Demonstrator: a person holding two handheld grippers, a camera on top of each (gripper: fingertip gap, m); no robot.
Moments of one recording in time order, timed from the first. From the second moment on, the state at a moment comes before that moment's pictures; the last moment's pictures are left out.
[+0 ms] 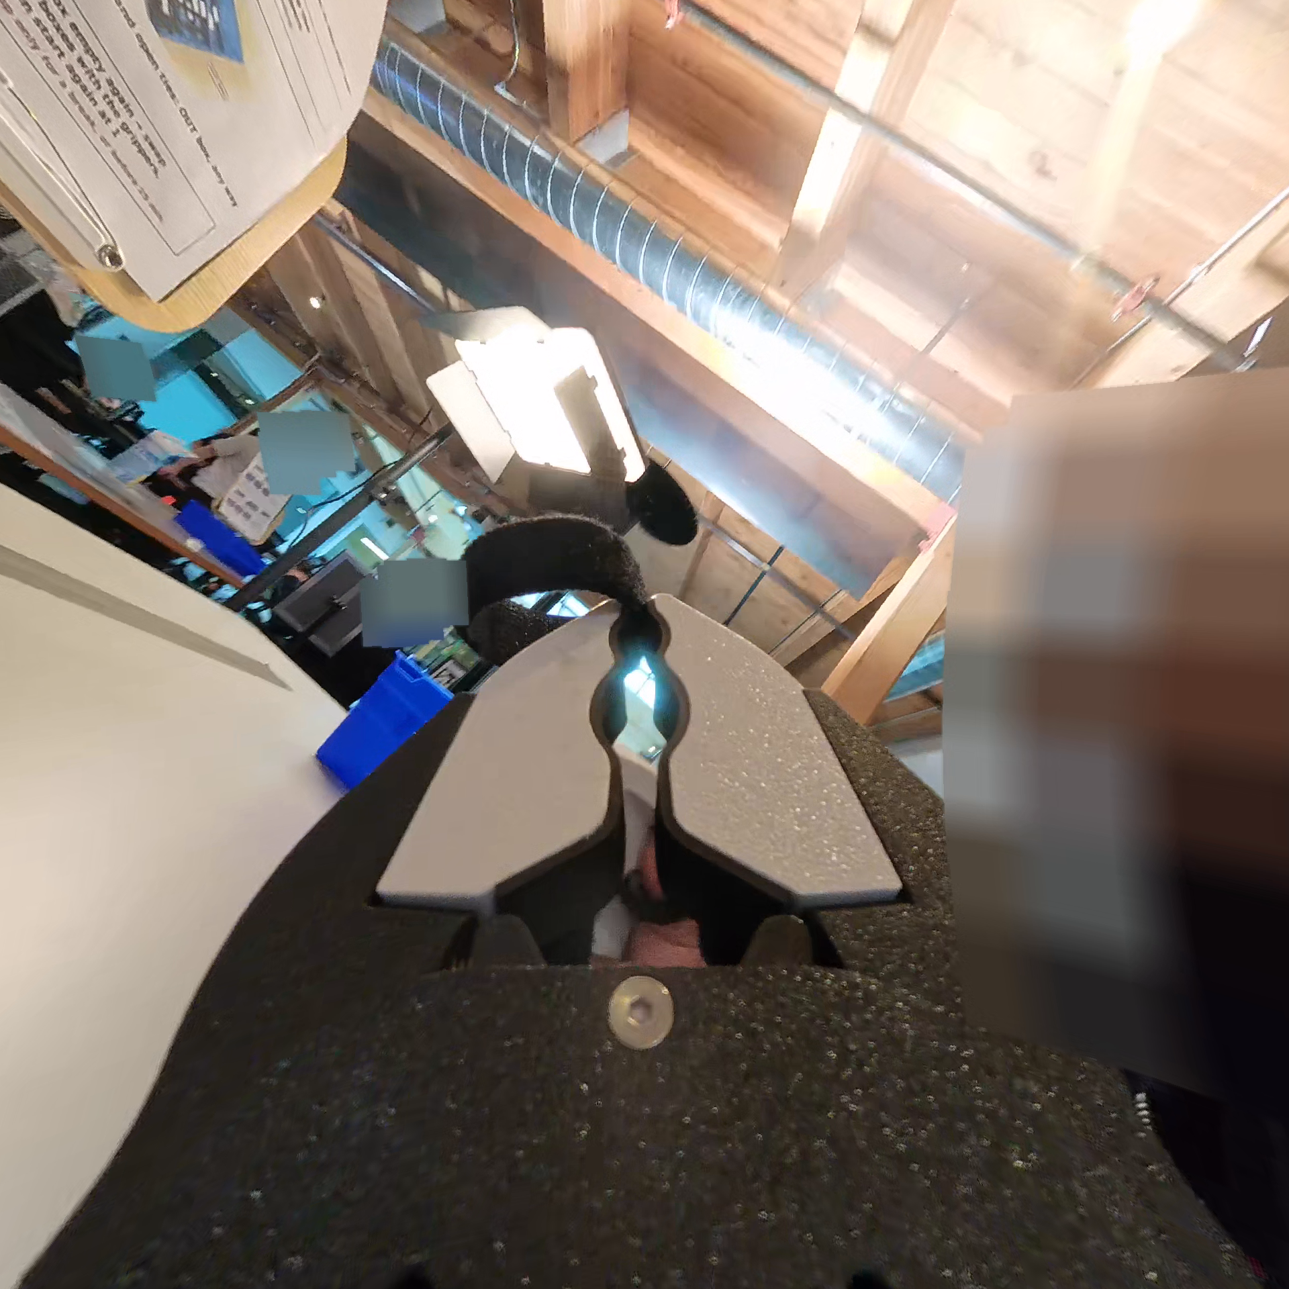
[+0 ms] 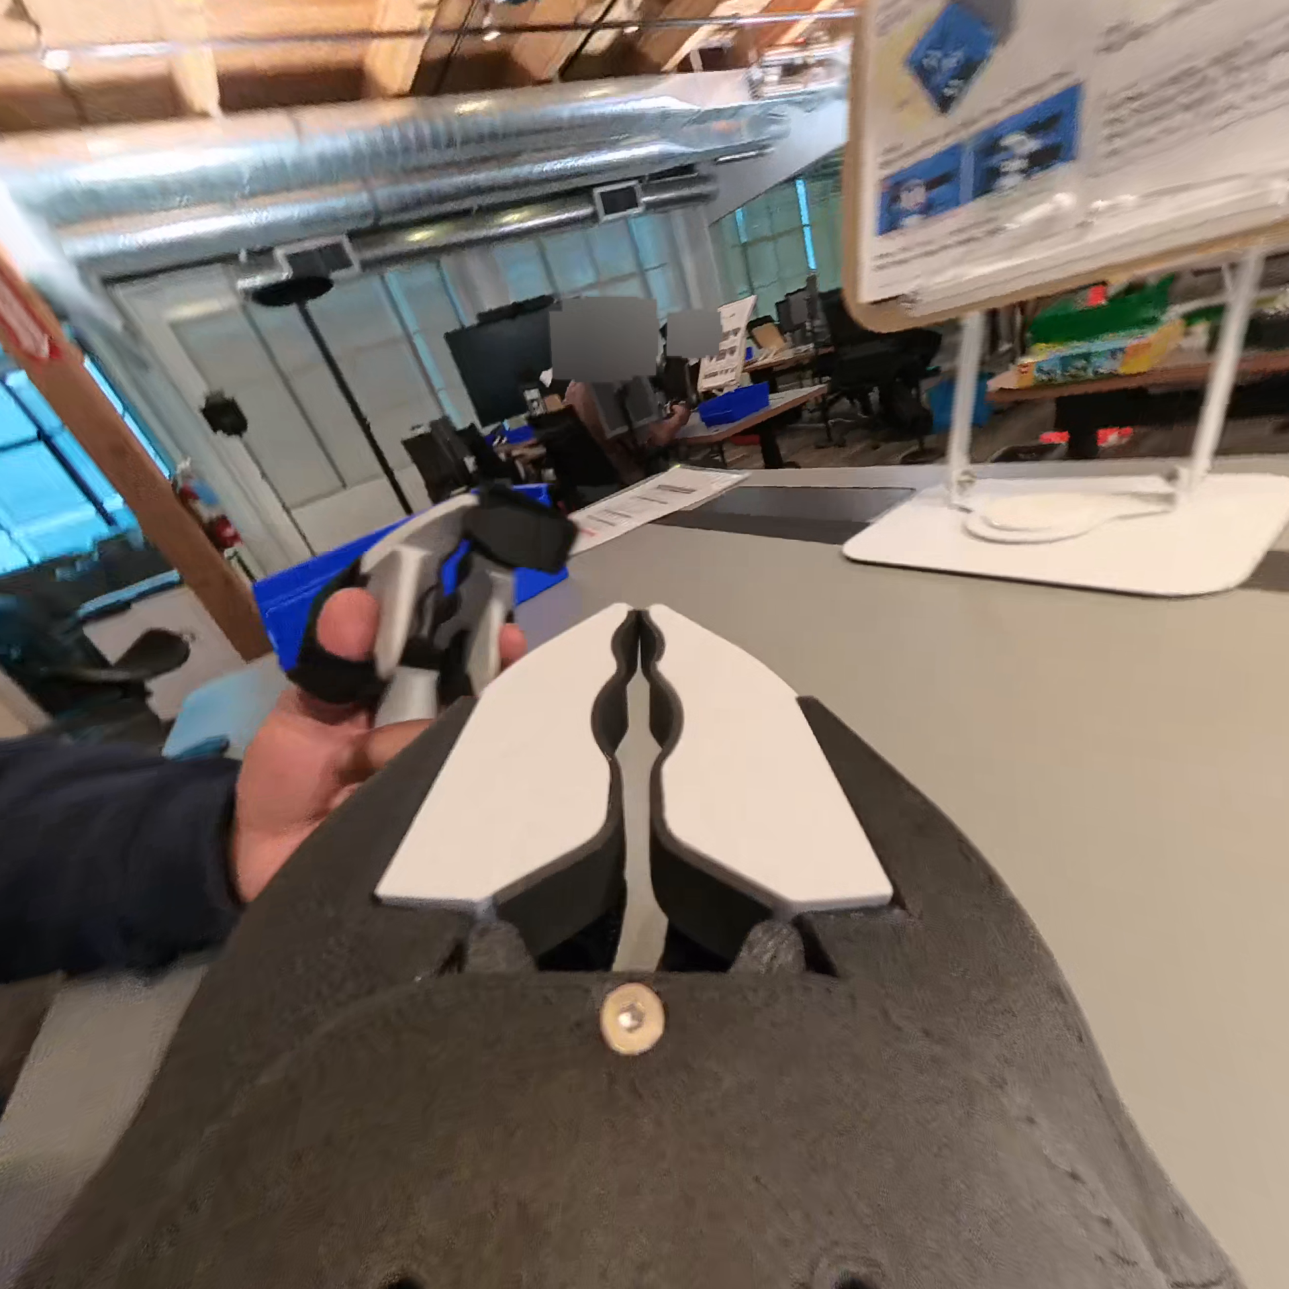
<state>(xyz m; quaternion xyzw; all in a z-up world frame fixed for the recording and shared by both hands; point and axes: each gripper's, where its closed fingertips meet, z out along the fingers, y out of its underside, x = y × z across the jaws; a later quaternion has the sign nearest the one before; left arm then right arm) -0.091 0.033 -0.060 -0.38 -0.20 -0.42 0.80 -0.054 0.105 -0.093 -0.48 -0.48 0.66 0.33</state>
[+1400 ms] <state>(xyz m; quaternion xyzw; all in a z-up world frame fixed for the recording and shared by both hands) -0.033 0.060 -0.073 -0.49 -0.12 -0.39 0.77 -0.038 0.058 -0.079 -0.37 -0.53 0.68 0.35</state>
